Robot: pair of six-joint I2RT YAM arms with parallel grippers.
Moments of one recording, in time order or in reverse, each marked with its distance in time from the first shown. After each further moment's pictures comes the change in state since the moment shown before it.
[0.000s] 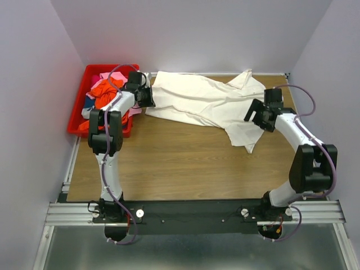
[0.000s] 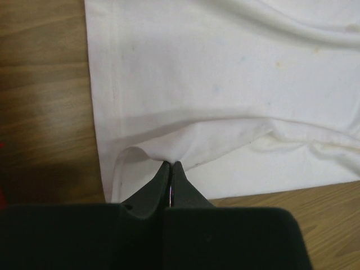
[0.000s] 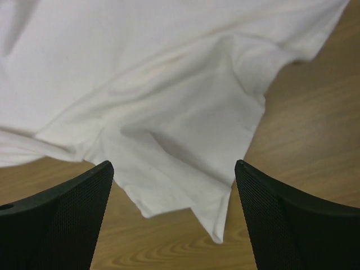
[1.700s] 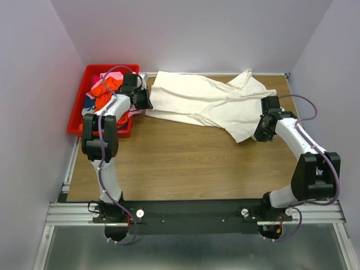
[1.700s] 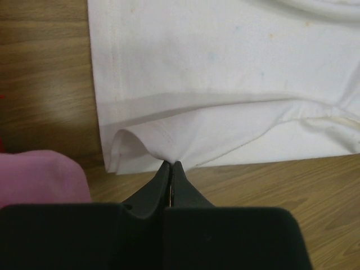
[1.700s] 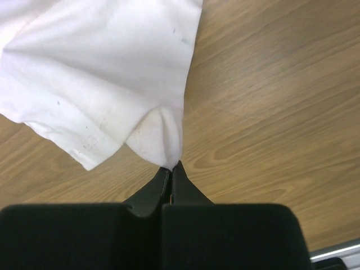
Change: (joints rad) left arm 0.014 -0.106 -0.148 0.014 0.037 -0.006; right arm 0.033 -0.131 -0.140 -0.256 0.095 0.061
